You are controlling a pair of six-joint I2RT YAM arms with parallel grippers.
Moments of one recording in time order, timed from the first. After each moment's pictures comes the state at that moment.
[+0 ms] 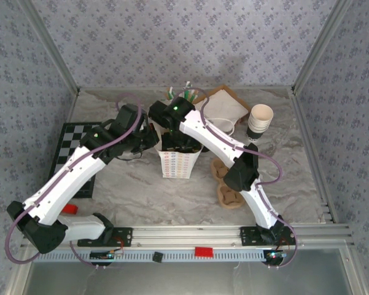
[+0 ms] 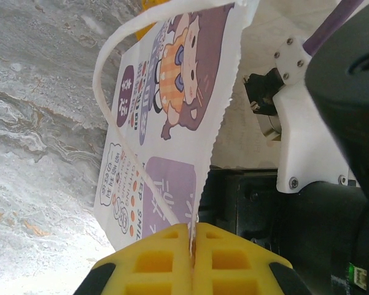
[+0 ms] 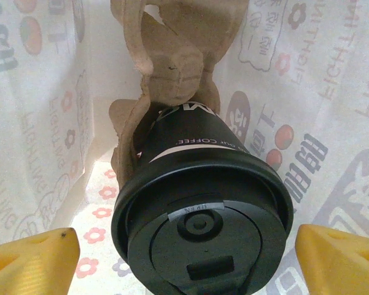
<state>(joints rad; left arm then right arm) -0.69 1.24 1.39 -0.96 -0.04 -0.91 0.90 2.23 2.43 -1.69 0.09 0.77</state>
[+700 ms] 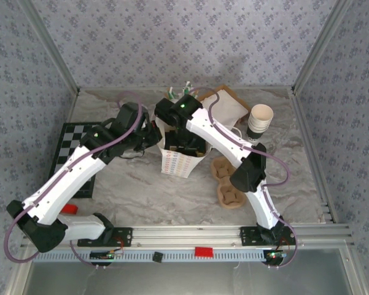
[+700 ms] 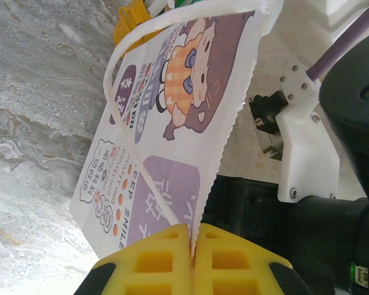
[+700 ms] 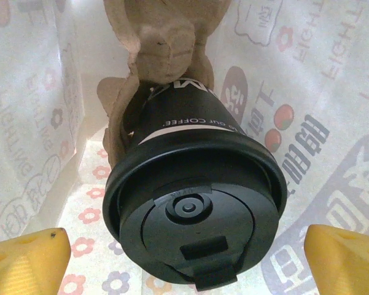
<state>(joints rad) -0.72 1.25 1.41 -0.92 -0.04 -0.94 0.87 2.15 2.34 -1.68 0.01 0.90</state>
